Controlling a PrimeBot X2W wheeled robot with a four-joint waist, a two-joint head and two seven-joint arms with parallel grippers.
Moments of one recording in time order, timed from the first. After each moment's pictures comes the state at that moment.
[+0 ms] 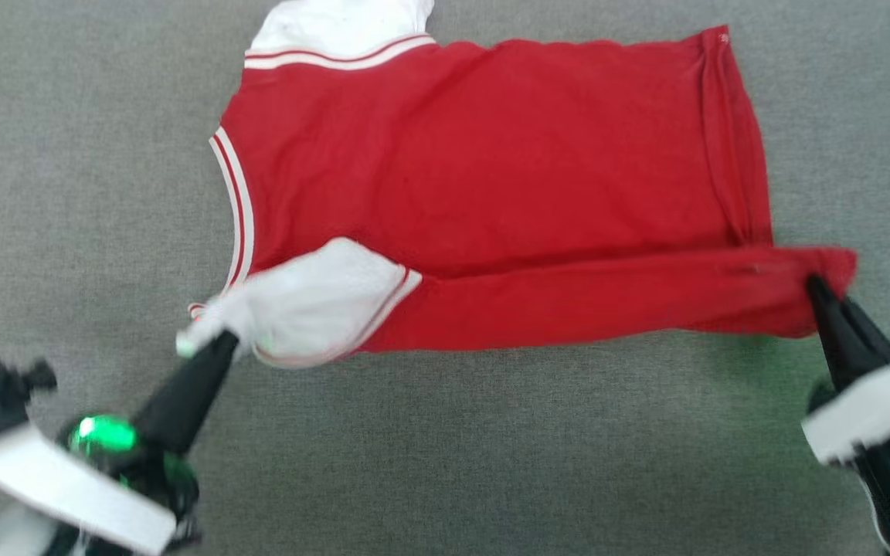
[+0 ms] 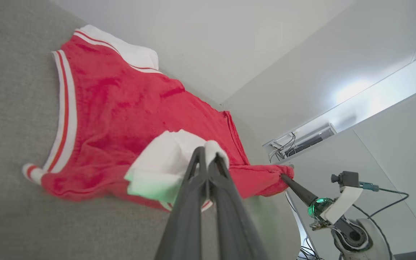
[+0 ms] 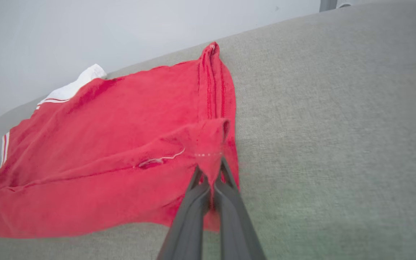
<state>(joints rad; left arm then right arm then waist) -0.12 0.85 -0.54 -0.31 -1.43 -0.13 -0.26 -0.07 -0.06 -0.20 -0.27 0.42 0.13 0.45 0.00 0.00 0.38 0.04</state>
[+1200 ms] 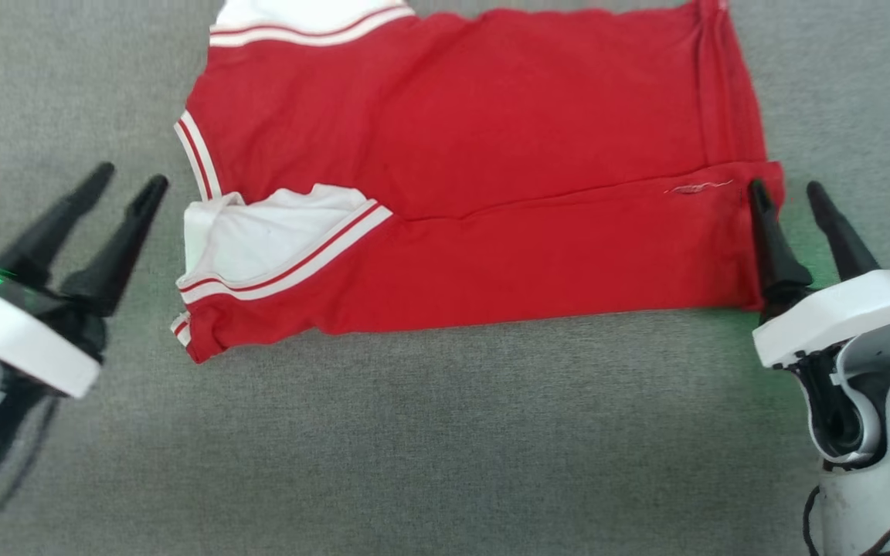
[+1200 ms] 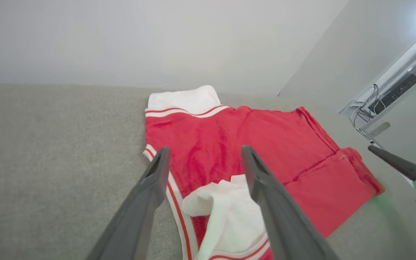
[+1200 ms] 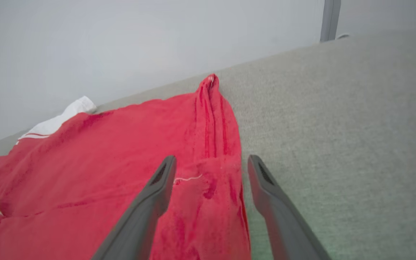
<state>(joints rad) -0.58 0.96 -0.72 0.06 -1.29 -0.13 -0.26 -0.34 -0.05 -0.13 0.07 0.36 0.13 0.17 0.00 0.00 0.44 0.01</state>
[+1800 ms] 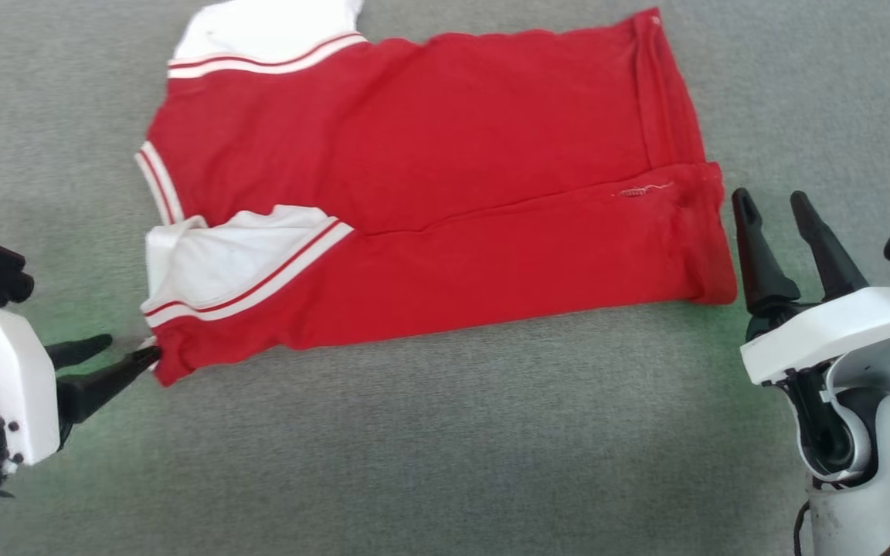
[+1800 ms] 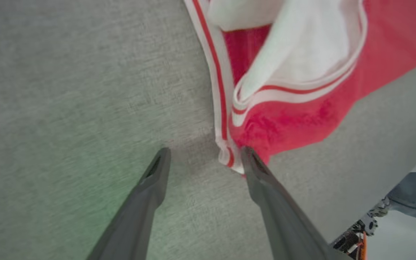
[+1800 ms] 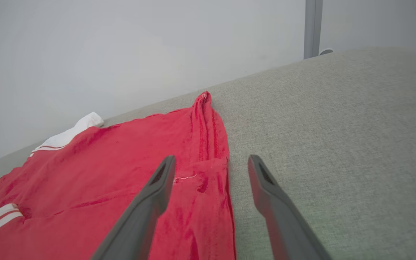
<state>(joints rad) -0.68 1.16 -1.01 0.08 -1.43 -0.13 0.31 -0.30 -0.05 -0.10 0.02 0.40 0.13 0.16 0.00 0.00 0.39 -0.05</state>
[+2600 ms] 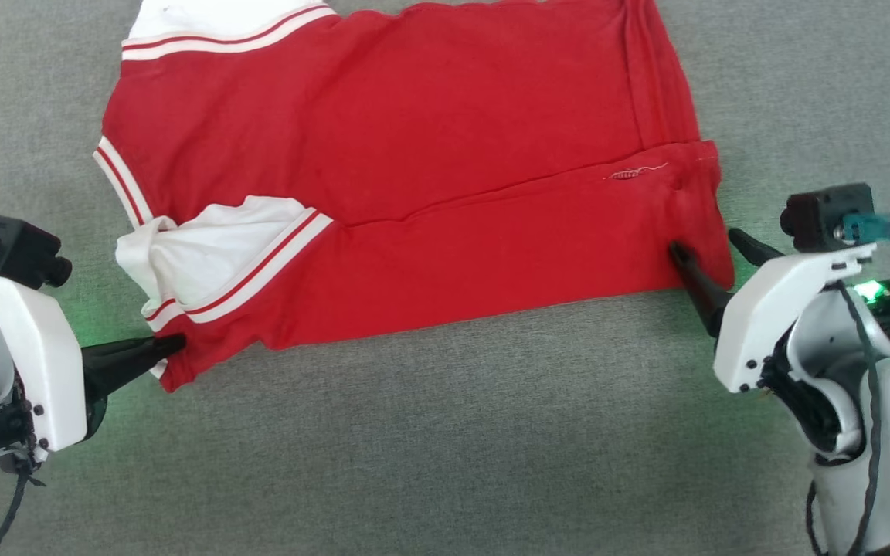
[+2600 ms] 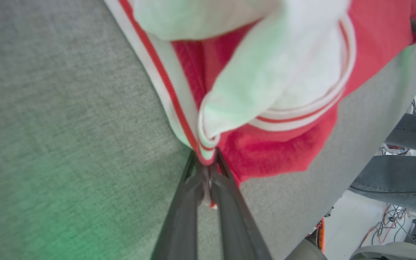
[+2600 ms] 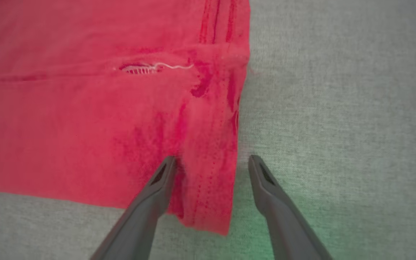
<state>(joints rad) -0.73 1.10 -1.01 0.10 -1.54 -0.13 0.43 -0.36 -0.14 0.03 0.01 0.29 0.13 0.61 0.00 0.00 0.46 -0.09</state>
